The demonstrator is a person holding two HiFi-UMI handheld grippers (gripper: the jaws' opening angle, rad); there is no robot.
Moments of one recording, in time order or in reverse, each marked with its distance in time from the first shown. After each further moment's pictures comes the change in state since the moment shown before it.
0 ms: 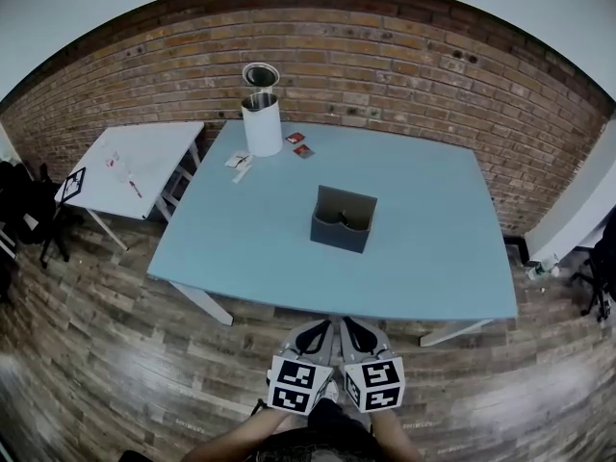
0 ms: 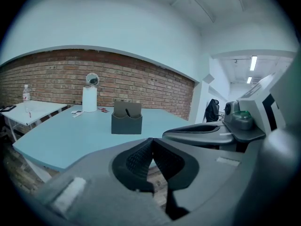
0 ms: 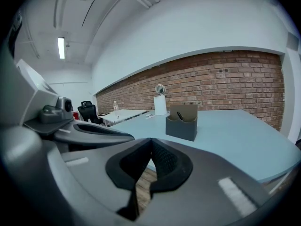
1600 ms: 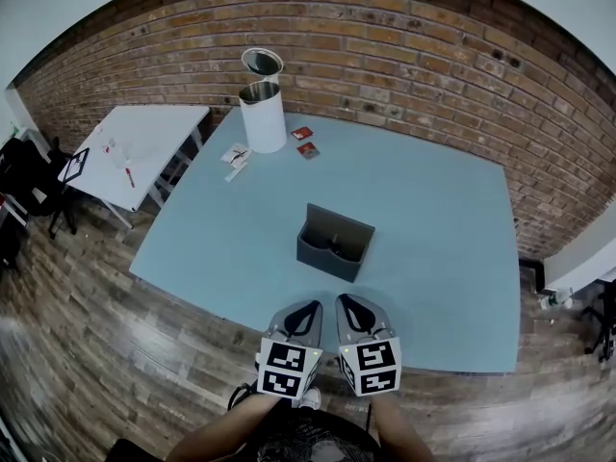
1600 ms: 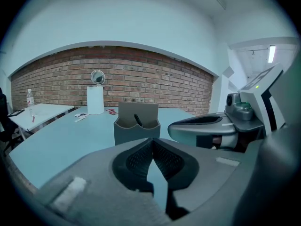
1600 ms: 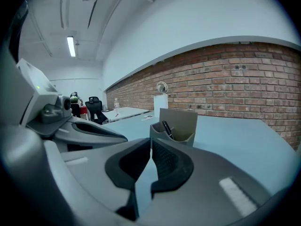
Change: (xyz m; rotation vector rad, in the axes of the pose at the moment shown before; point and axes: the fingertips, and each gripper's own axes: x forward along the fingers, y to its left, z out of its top) left arm 0.121 0.055 0.039 -0.024 0.031 0.182; right arm 0.105 -0.099 0.042 -0.106 0.014 0.135
